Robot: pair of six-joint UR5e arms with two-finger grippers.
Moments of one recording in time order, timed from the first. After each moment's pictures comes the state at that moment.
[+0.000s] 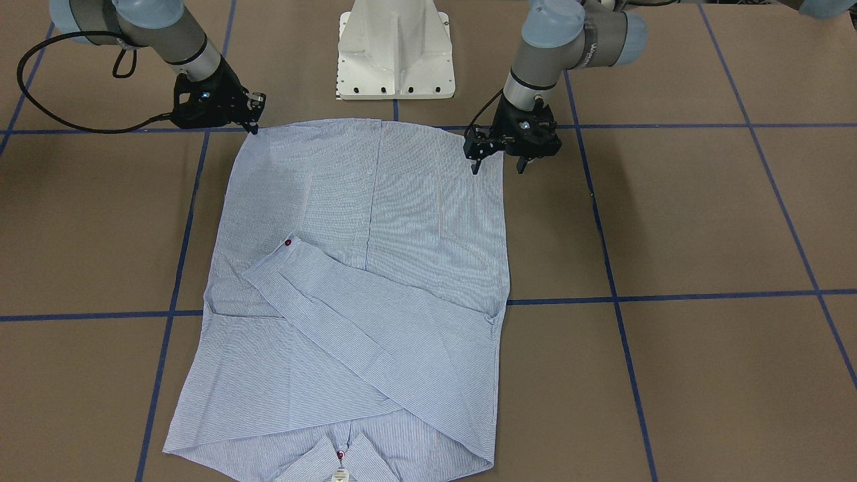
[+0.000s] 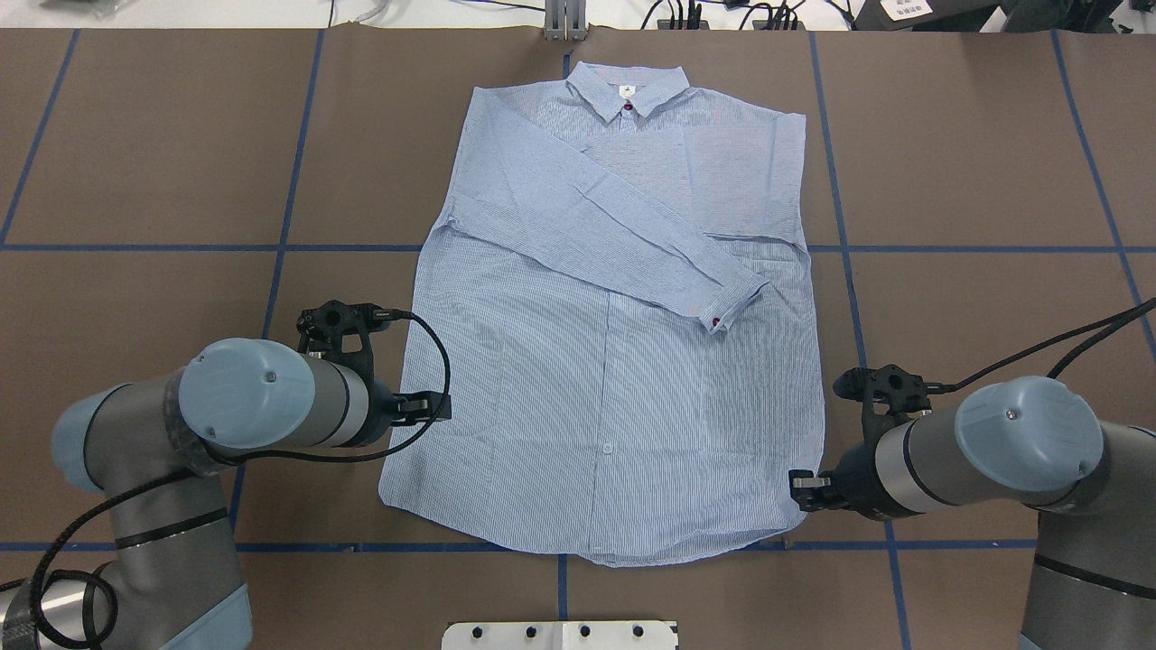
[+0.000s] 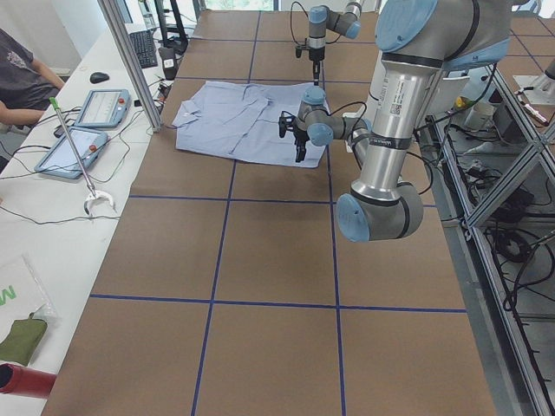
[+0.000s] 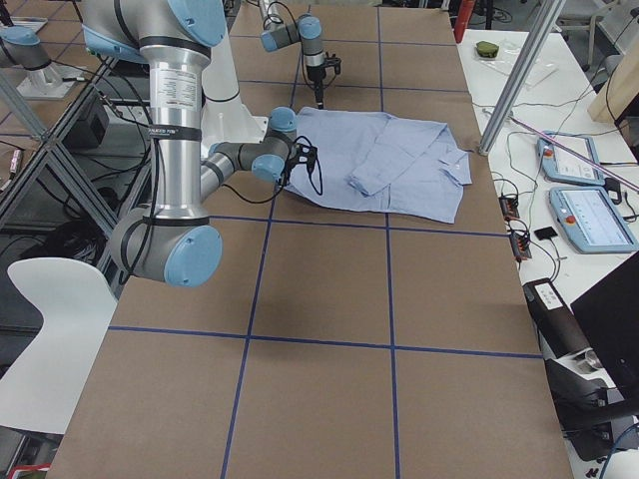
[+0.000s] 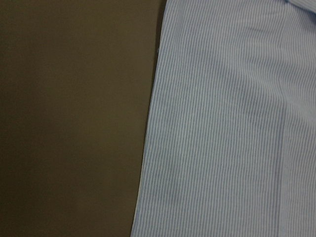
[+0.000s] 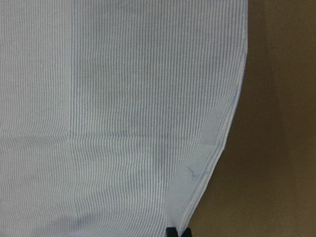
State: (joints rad) left arm -0.36 -1.89 -1.92 -1.82 -1.70 -1.38; right arm 0.38 -1.60 2.10 -1.15 1.93 1.42
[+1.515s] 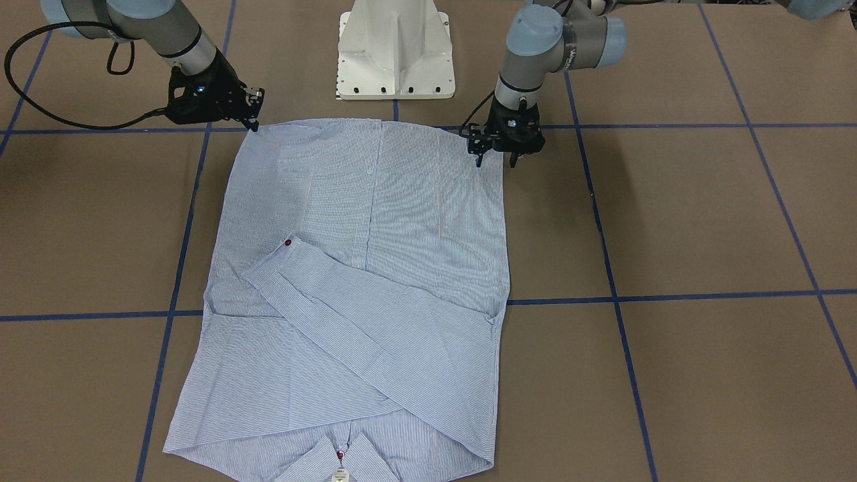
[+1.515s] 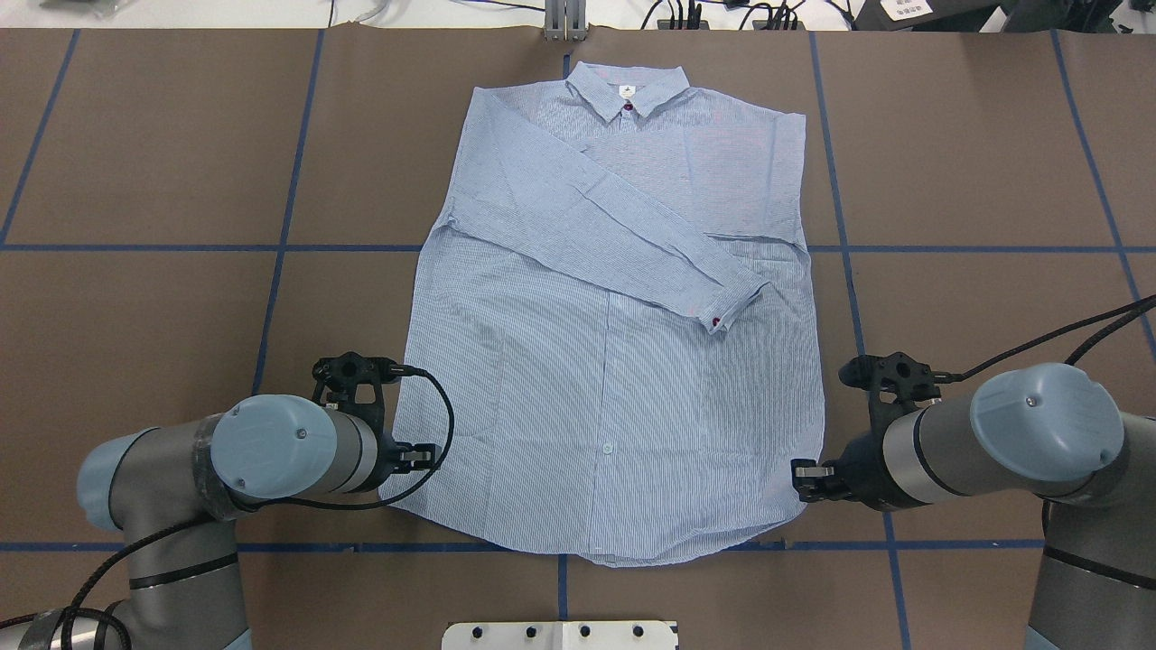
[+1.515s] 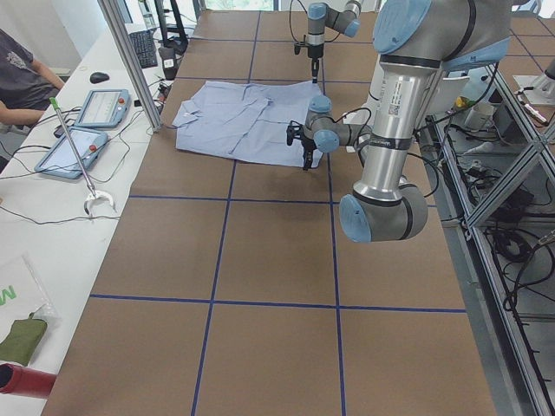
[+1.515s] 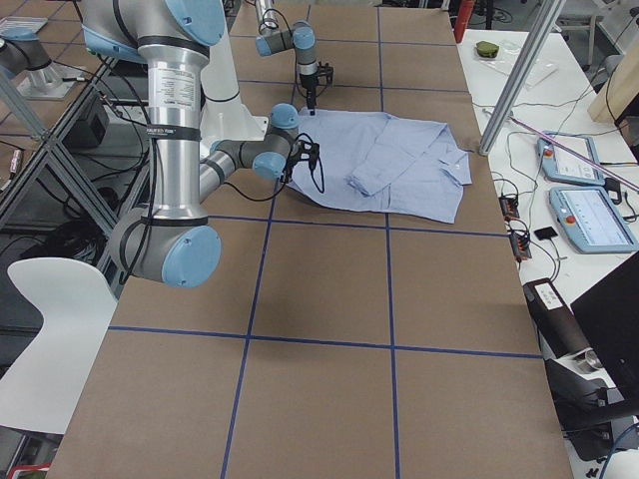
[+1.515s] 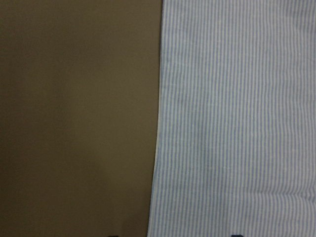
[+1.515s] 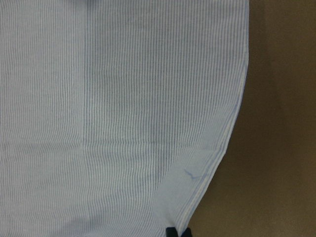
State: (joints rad) left arm -0.32 -1.87 -1.88 -1.81 -1.68 -1.35; right arm 0.40 -1.60 2.11 -1.15 1.94 1.42
